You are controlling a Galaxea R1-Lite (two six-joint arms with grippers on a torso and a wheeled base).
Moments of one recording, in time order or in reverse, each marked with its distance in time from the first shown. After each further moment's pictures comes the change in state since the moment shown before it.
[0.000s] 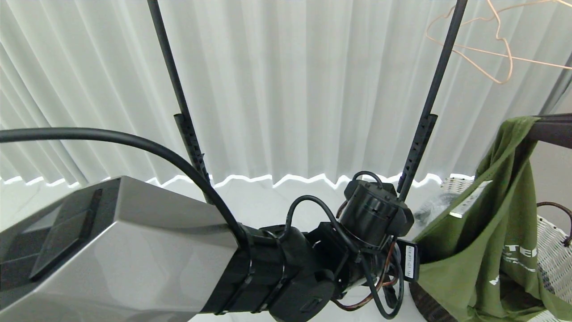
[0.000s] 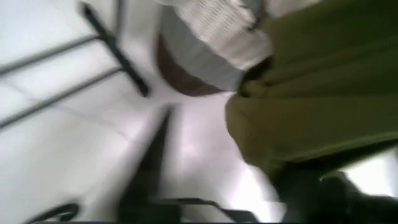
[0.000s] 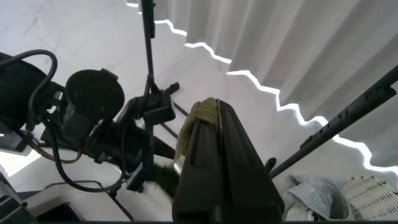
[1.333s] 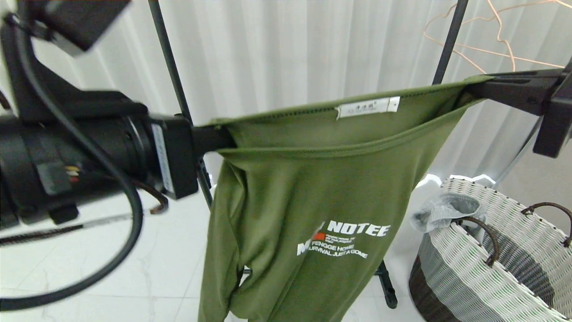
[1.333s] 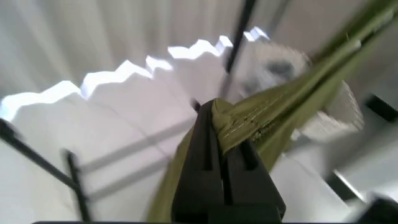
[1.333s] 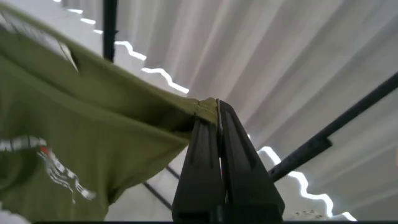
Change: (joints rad) left arm 0.190 -0.875 0.216 0.338 0.163 0.324; right arm 0.202 0.120 -0.033 -0.239 -0.315 -0.173
